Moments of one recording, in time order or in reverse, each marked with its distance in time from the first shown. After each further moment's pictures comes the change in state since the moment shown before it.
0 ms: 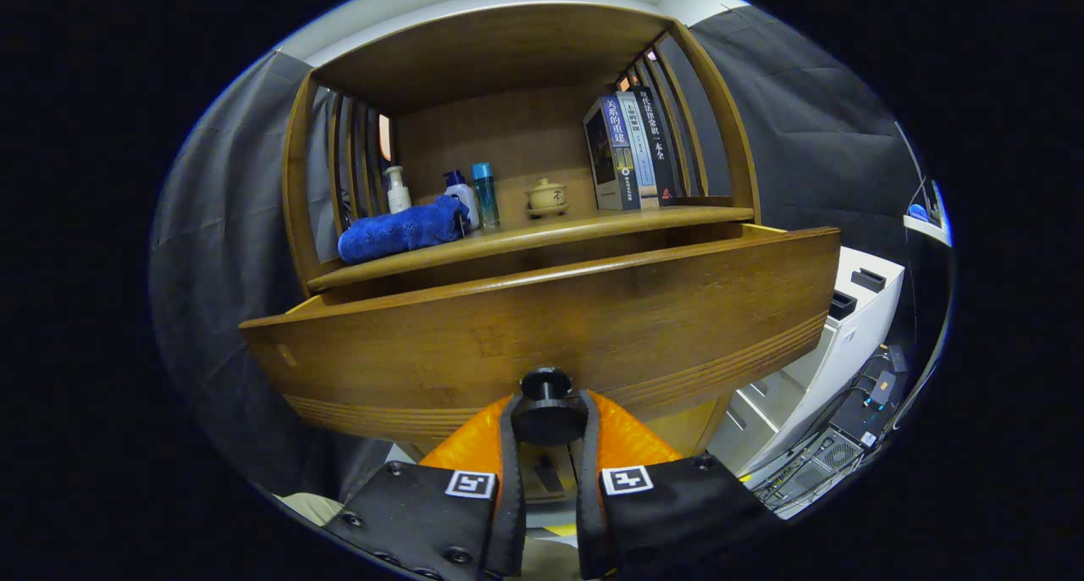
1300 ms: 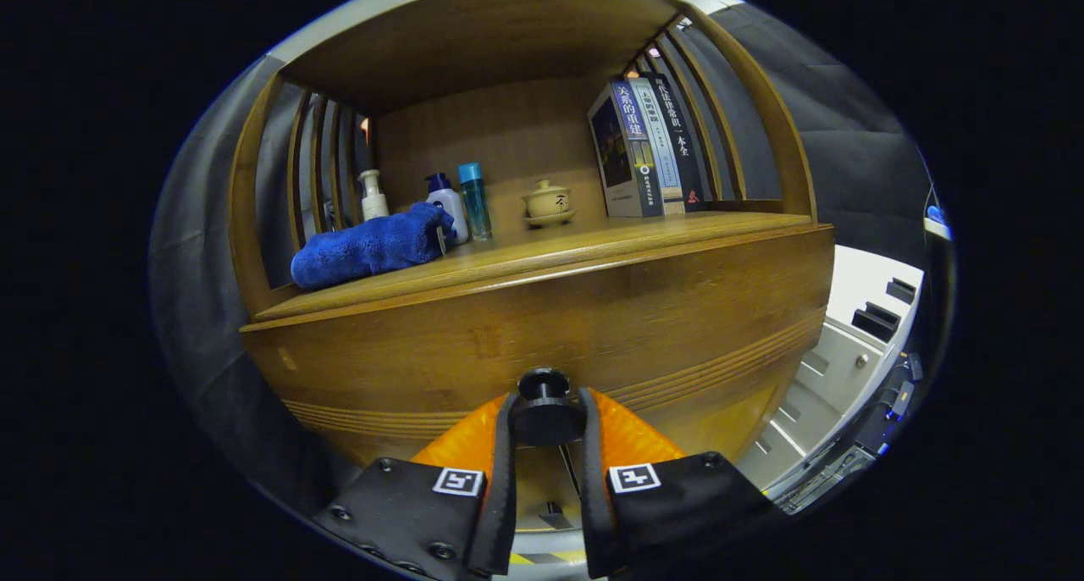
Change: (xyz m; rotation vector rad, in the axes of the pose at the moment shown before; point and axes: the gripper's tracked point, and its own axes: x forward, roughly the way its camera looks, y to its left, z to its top) arm 0.093 0.003 0.029 0.011 -0.033 -0.002
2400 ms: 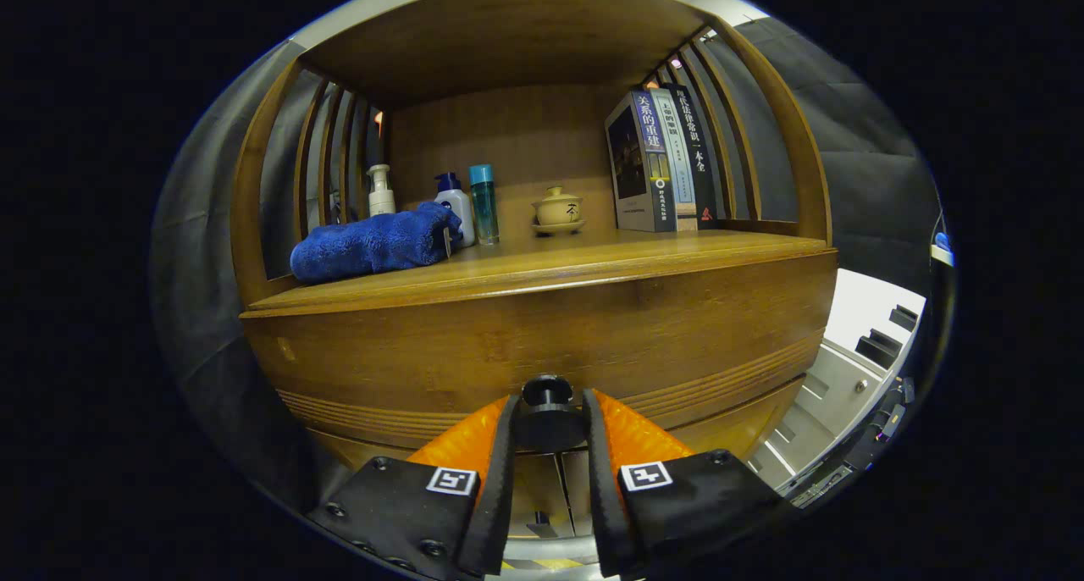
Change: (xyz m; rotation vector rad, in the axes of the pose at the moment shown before) arm 0.015 0.002 0.008 -0.086 -0.039 -0.012
